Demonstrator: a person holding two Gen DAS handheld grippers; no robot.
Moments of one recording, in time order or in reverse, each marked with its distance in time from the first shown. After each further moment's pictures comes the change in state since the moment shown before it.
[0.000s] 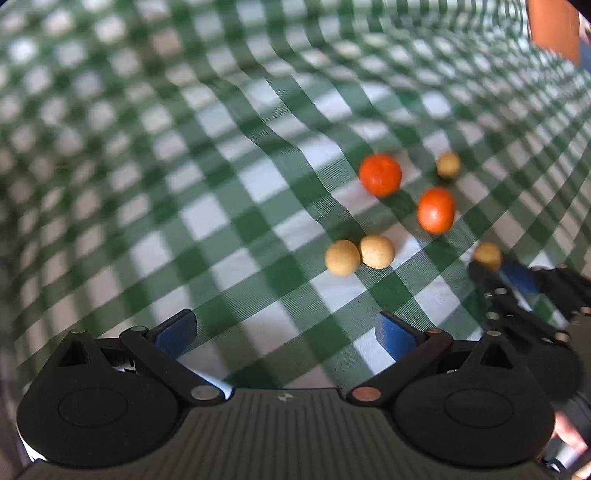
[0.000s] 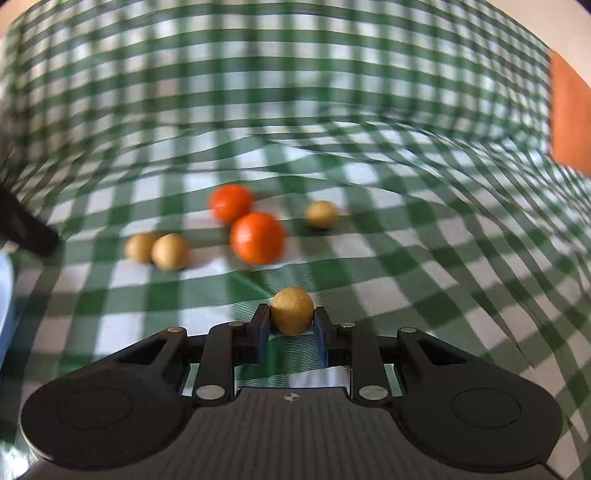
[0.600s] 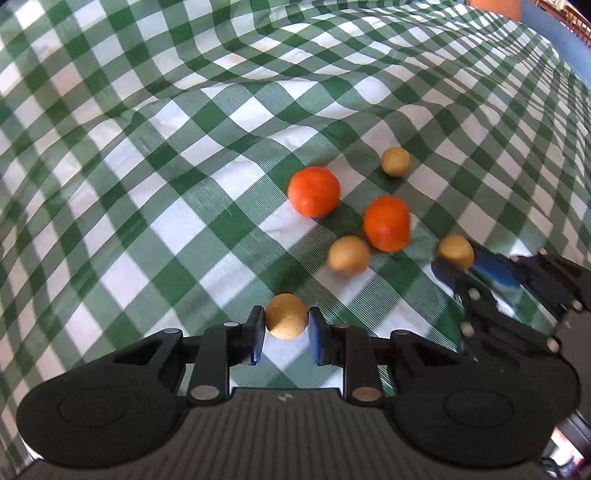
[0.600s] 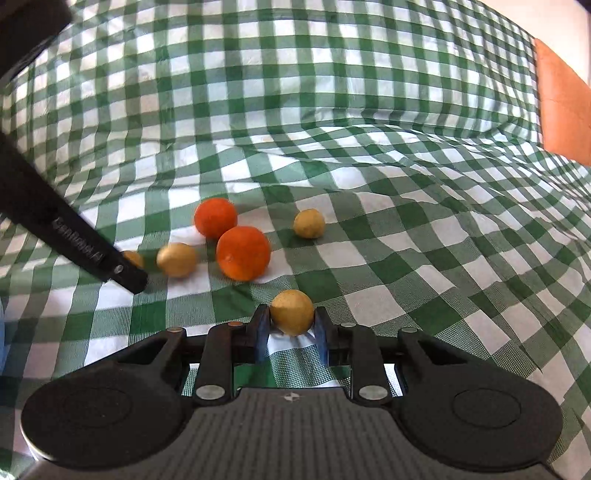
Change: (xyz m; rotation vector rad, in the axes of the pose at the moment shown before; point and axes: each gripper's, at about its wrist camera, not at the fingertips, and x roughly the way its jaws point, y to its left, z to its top) left arm 0.016 -0.033 0.025 0.175 -0.020 -0.118; right arm 0.011 -0.008 0.005 0.047 -0.033 -0.004
